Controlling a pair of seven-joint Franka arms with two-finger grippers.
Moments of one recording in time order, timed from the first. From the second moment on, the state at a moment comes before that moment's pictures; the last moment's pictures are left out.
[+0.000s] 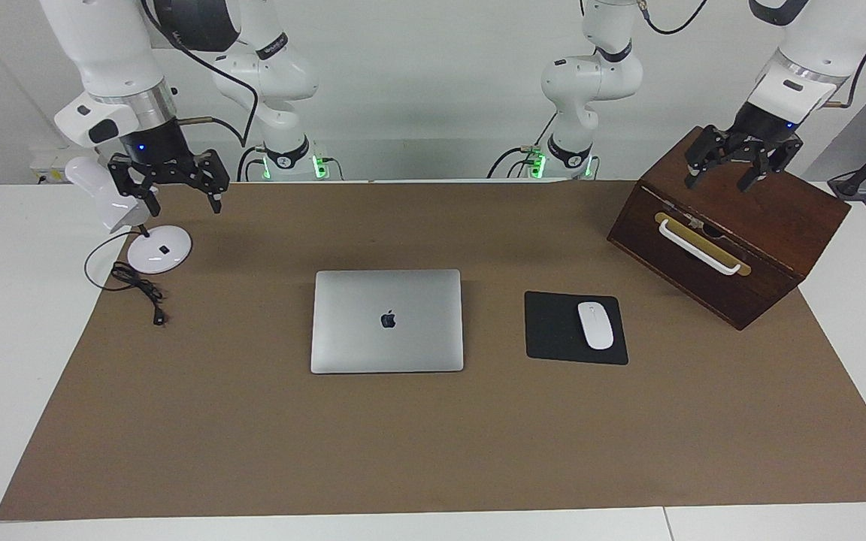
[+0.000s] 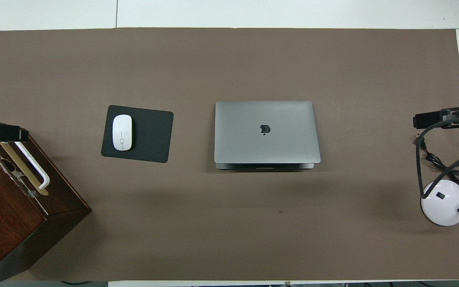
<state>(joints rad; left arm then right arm) 0.02 -0.07 0.01 -1.59 -0.10 1.55 0.10 -0.04 -0.13 0.05 -1.78 -0.02 1.75 -0.06</state>
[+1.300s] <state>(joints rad) 0.02 0.03 -0.01 -1.57 -0.06 1.55 0.01 -0.04 -0.12 -0.05 -1.73 0.03 1.68 -0.08</state>
